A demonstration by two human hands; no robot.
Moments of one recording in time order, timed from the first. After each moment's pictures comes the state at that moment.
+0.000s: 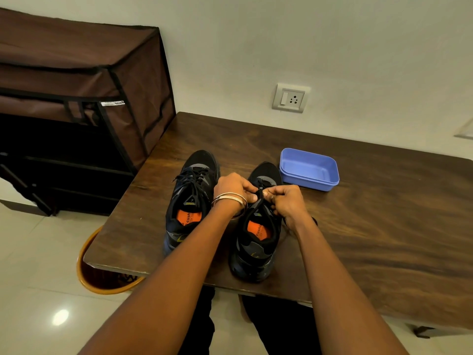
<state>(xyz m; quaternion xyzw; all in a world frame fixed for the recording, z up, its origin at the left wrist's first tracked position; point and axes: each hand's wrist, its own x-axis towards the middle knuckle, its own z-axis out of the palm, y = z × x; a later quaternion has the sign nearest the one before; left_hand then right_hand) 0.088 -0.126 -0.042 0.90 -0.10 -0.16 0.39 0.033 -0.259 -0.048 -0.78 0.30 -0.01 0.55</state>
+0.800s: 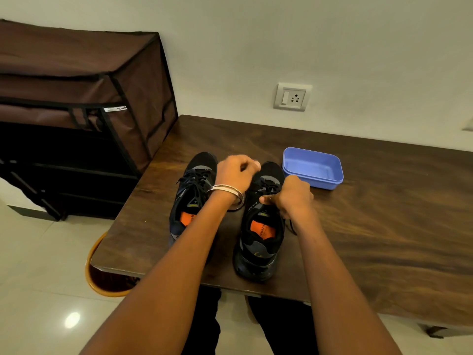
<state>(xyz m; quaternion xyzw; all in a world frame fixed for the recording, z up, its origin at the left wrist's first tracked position) 0.092 -0.127 -0.014 0.85 -0.15 0.00 0.51 0.031 -0.247 -0.006 -0.91 0.30 0.05 0.28</state>
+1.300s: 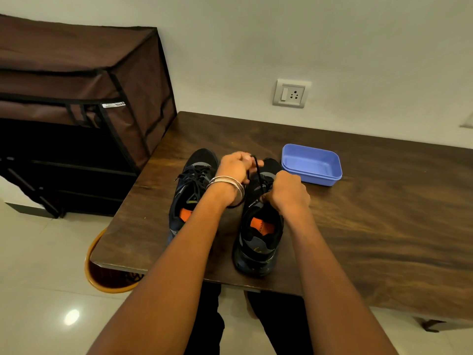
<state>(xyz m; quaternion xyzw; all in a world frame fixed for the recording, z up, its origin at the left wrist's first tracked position) 0.088 -0.133 -0.007 0.68 -0.01 -0.16 0.72 0.028 -0.238 -0.007 -0.95 0.25 0.03 0.19</state>
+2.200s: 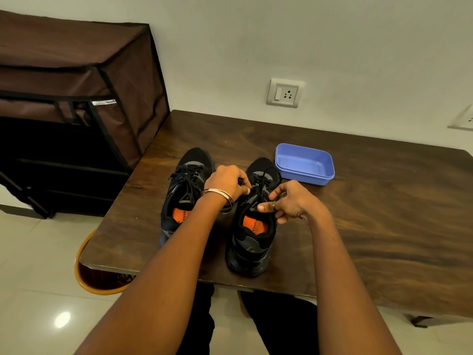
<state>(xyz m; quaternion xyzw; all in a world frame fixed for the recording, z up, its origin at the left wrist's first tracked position) 0.093 -0.122 -0.030 0.93 -0.19 -0.13 0.28 0.013 -0.282 -0.015 -0.83 0.23 0.16 0.48</state>
